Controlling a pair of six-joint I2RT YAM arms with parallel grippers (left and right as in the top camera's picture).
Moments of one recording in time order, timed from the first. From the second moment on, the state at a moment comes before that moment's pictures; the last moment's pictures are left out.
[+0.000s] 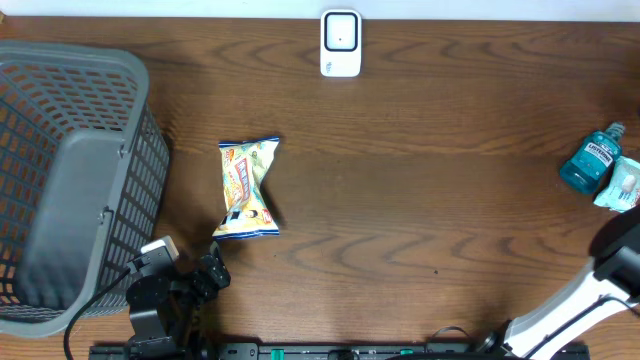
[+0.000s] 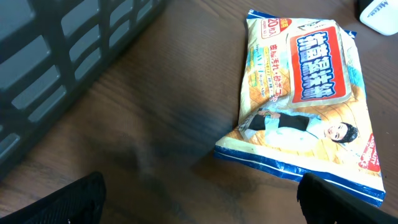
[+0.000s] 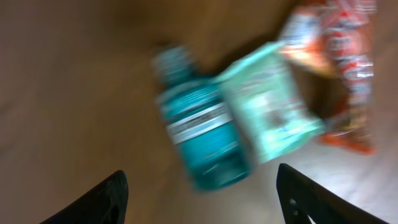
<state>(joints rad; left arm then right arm) 0.14 0.01 0.22 -0.85 0.08 -0.35 -0.62 2.11 2.11 -1.20 0.06 0.55</state>
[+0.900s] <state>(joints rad) 0.14 0.01 0.22 -0.85 0.08 -0.35 0.64 2.08 2.10 -1.14 -0.12 0.51</state>
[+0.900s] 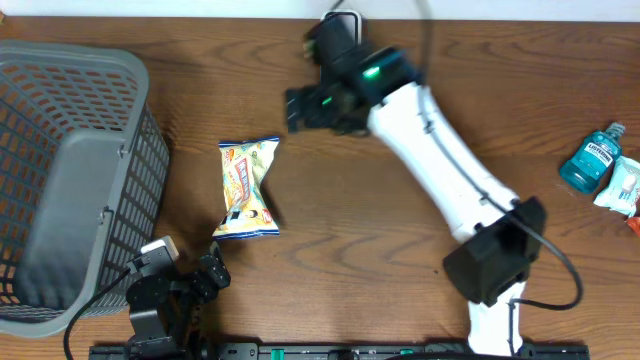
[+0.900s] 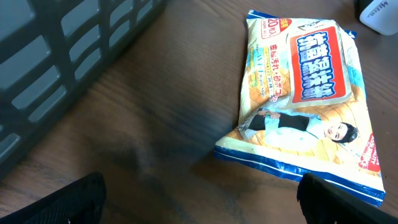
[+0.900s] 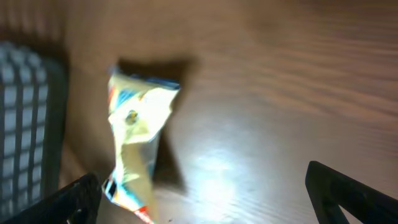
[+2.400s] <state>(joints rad) 0.14 0.01 0.22 -0.85 0.08 -0.35 0.65 2.20 2.17 -1.69 -0.68 0.73</state>
